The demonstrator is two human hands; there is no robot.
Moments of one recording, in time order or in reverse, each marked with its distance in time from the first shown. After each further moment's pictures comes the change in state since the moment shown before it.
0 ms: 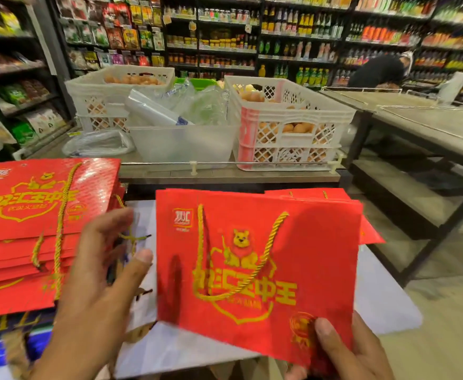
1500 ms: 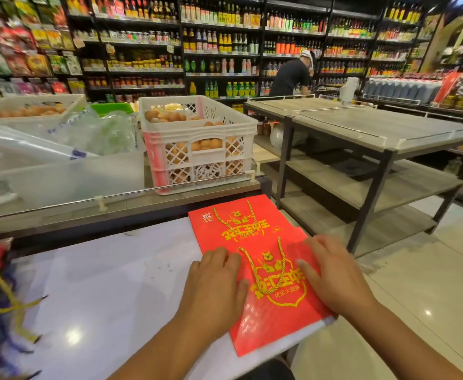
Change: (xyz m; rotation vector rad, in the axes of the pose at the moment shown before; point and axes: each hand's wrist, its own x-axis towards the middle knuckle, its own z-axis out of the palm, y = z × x) left_hand 0.008 -0.070 0.260 0.916 -0.620 0.442; right_hand 0.187 0.024 -0.191 -1.422 0.184 -0.393
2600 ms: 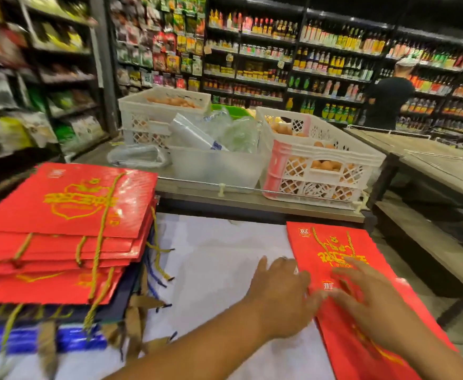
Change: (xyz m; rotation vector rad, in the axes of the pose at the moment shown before) left_hand -0.037 -0.048 -0.060 -0.122 -0.236 -0.167; right_hand 0.022 -0.133 -0.015 0.088 -0.247 -0.294
